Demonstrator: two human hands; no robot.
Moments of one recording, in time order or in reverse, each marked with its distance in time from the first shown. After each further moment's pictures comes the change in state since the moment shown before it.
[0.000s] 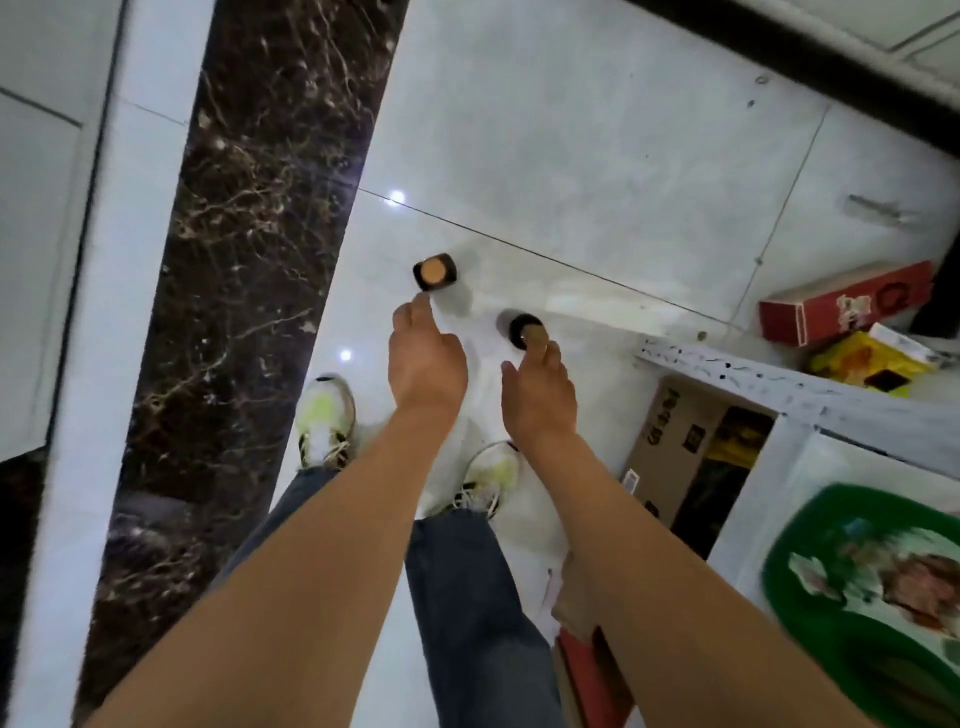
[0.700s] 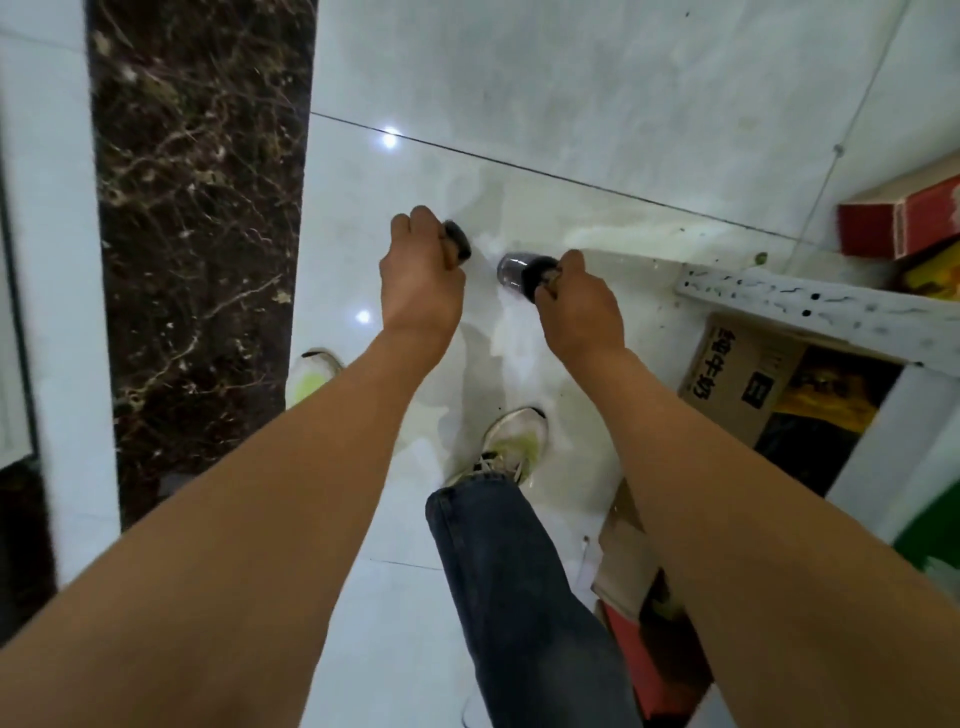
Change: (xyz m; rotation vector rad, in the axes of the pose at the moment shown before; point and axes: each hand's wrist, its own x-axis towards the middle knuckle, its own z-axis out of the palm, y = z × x) left_hand 0.071 -0.010 0.048 0.079 -0.018 0.167; right_hand 0.086 0.041 0.022 0.165 0.017 -0.029
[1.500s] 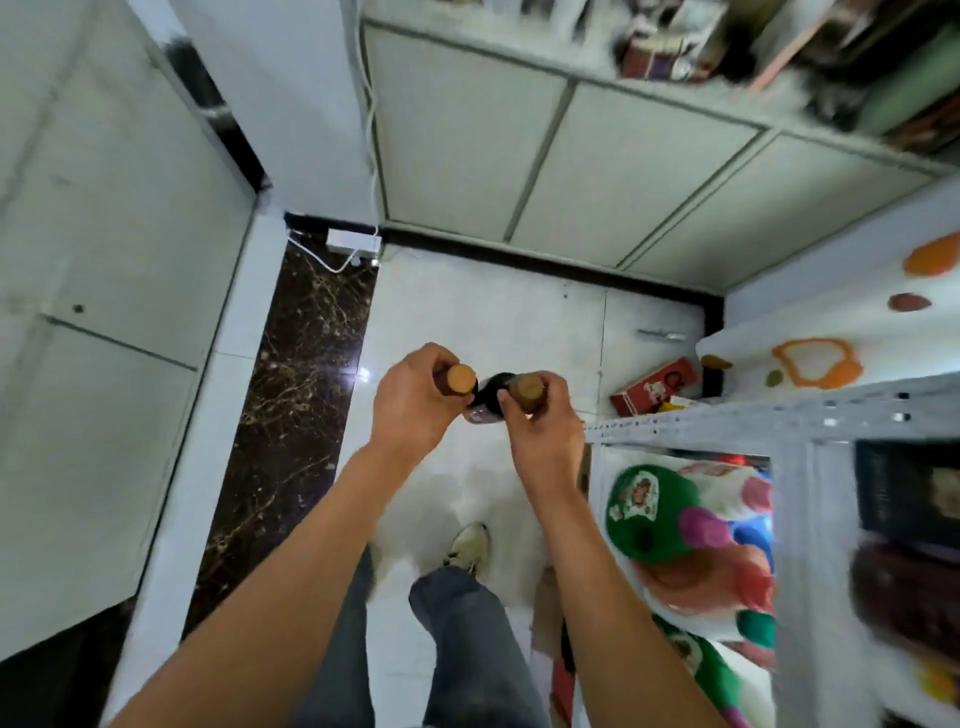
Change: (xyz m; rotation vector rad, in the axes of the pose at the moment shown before) left_hand -0.292 0.217 -0.375 -0.283 0.012 0.425; right_hand -0.401 -0.173 -0.328 0.589 0.574 -0.070
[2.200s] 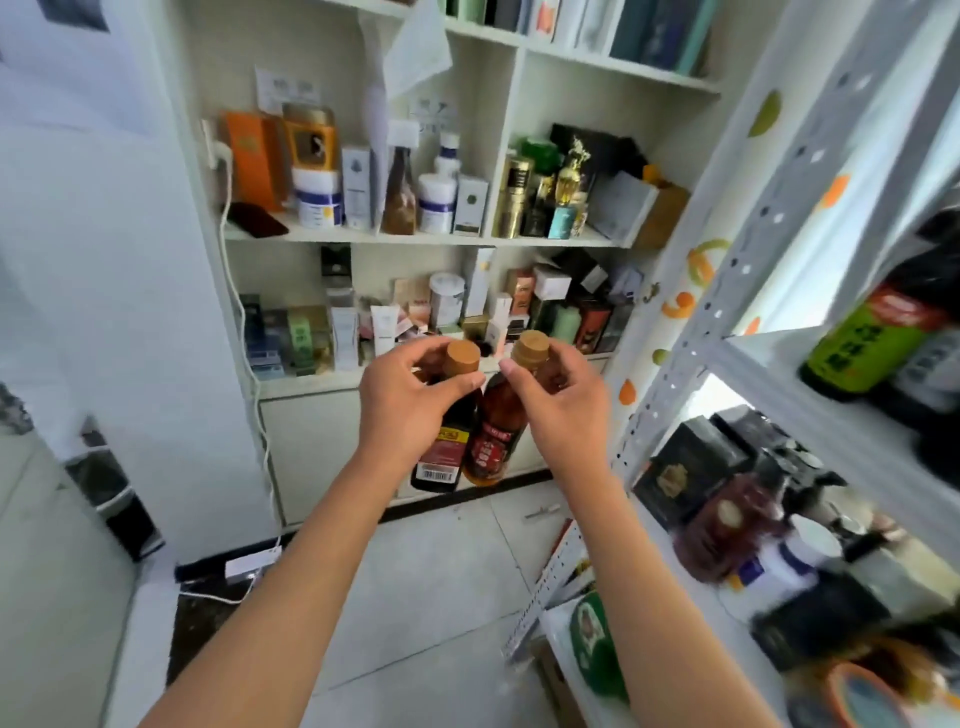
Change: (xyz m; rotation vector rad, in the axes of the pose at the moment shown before) left_hand -0.081 0.270 -0.186 -0.350 -0.017 0.759; right_hand -0.123 -0.251 -0.202 0.318 0.695 -0.469
